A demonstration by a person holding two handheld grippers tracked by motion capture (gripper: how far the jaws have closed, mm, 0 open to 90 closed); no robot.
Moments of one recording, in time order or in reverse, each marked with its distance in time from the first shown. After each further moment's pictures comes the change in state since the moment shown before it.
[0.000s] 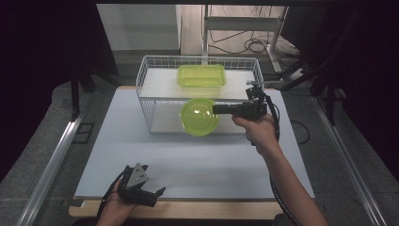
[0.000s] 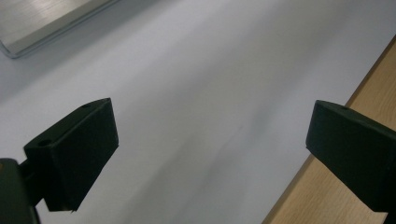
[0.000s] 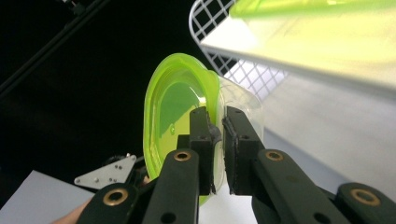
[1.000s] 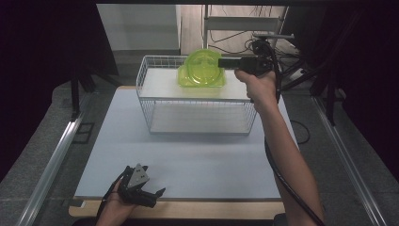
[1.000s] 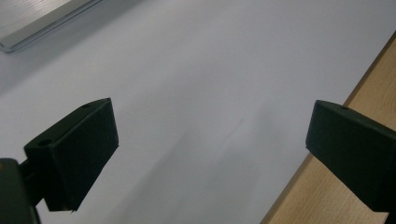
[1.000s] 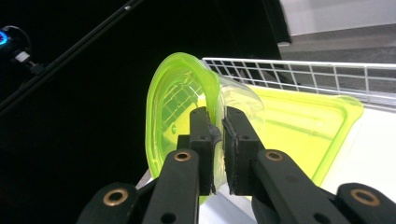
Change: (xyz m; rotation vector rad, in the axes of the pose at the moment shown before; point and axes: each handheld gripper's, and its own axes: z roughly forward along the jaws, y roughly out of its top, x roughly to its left) left arm -0.001 -0.002 0.003 0.034 -0.003 0.018; right arm -0.001 0.104 -0.007 -0.127 -0.178 0.024
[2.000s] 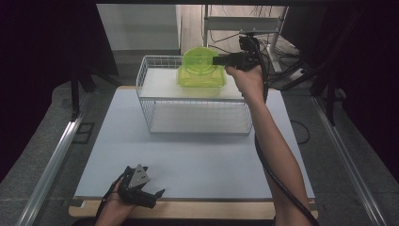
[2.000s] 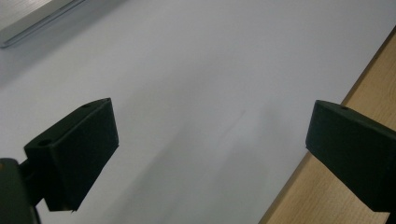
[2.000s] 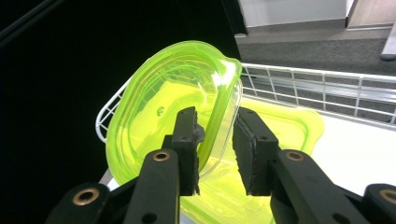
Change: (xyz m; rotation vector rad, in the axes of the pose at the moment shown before) left arm 0.001 -0.002 0.002 0.028 -0.003 0.020; right arm -0.007 0.011 0.034 0.045 -0.188 -0.016
